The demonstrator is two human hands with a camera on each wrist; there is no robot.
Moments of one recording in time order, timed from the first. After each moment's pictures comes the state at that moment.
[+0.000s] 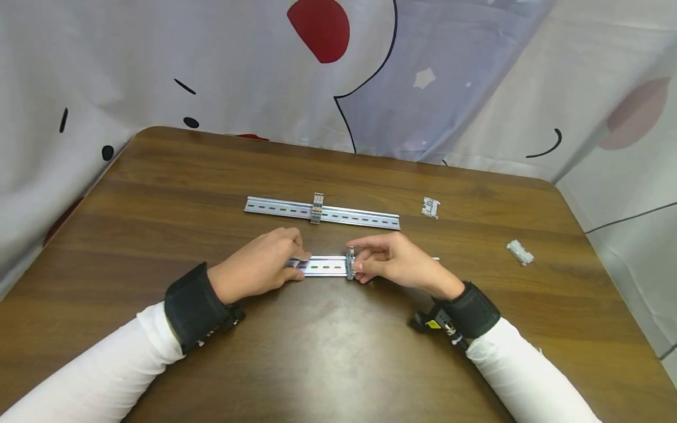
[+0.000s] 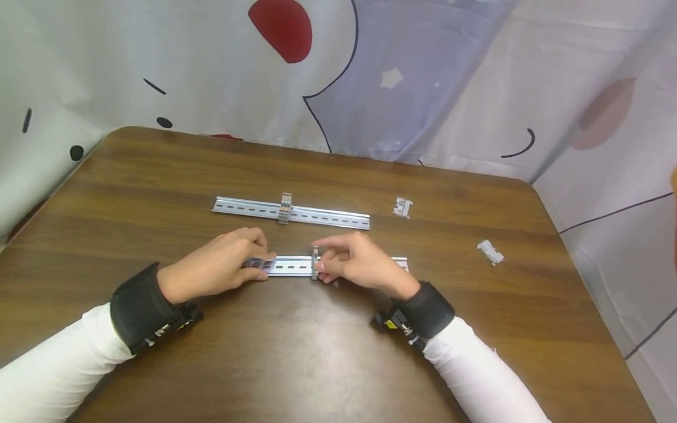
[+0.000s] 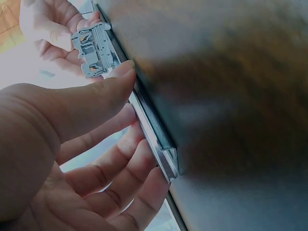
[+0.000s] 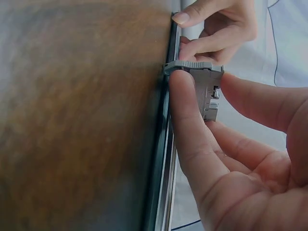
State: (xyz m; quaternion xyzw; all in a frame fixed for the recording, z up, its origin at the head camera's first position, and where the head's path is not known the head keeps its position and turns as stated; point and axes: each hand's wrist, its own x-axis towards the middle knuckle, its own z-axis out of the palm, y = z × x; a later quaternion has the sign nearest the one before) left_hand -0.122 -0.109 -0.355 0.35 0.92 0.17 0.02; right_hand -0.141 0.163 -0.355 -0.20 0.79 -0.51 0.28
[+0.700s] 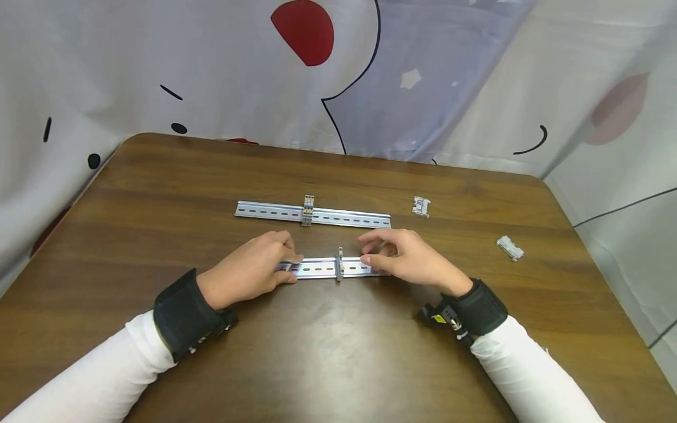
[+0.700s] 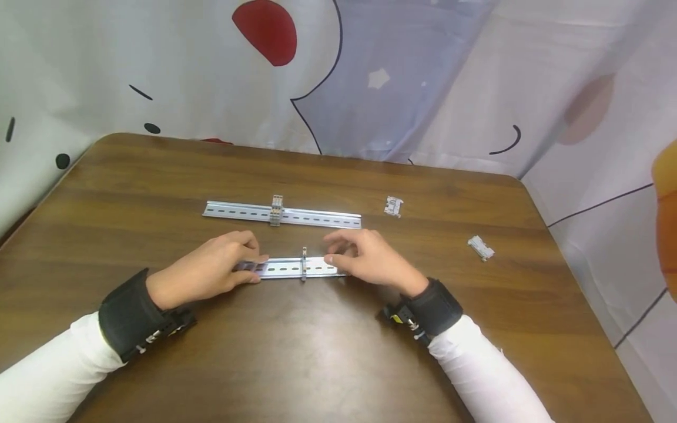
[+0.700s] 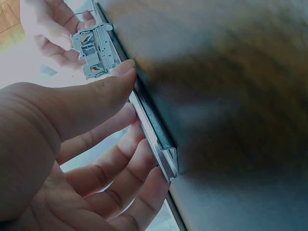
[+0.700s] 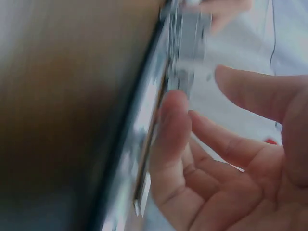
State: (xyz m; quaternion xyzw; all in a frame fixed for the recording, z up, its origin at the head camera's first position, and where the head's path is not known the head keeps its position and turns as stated) left_hand -0.121 -0.108 -0.358 0.36 0.92 0.16 0.00; right_hand -0.141 0.190 -0.345 -0.23 0.89 -0.36 0.17
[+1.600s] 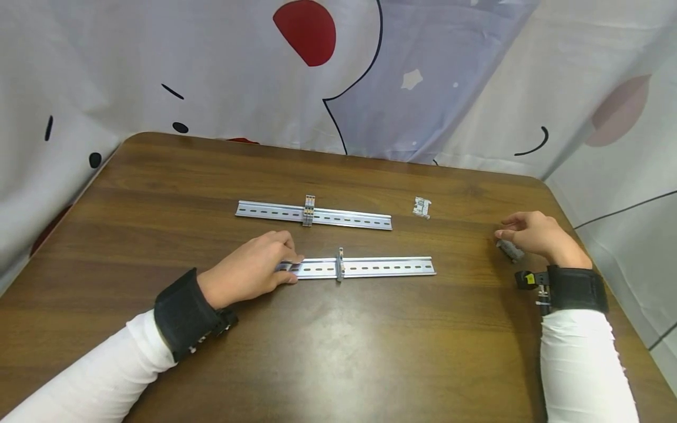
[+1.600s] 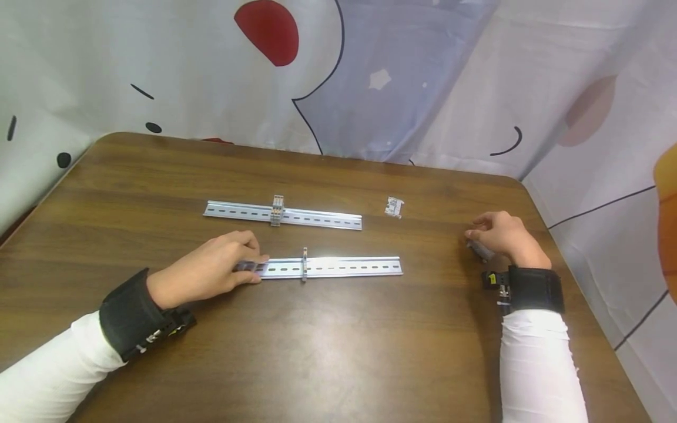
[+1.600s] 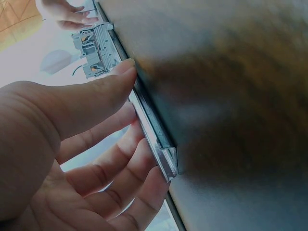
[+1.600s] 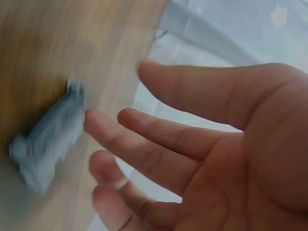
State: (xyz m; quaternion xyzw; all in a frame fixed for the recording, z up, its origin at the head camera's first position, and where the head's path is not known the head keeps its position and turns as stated) left_hand -0.121 -0.108 -0.358 0.35 0.92 0.17 0.00; right_hand -0.173 0.395 -0.316 0.00 0.98 -0.14 0.16
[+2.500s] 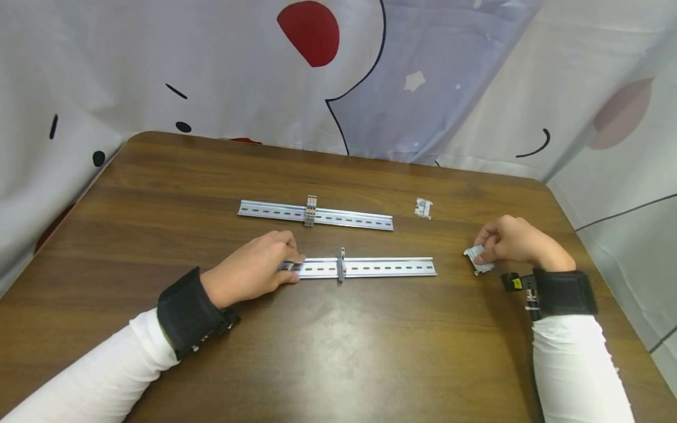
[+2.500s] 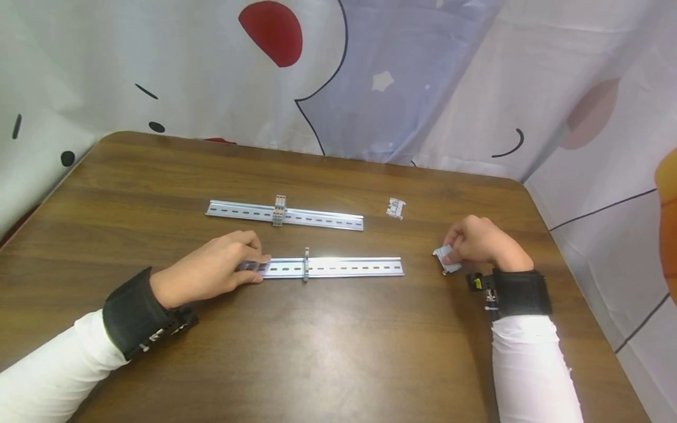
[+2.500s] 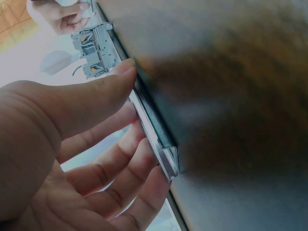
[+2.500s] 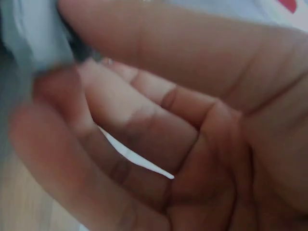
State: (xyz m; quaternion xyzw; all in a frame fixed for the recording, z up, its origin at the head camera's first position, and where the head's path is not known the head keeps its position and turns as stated) left_hand -0.120 -0.108 -0.359 0.35 0.92 0.16 0.00; right_hand -0.167 0.348 -0.308 -0.07 0.96 -0.16 0.21
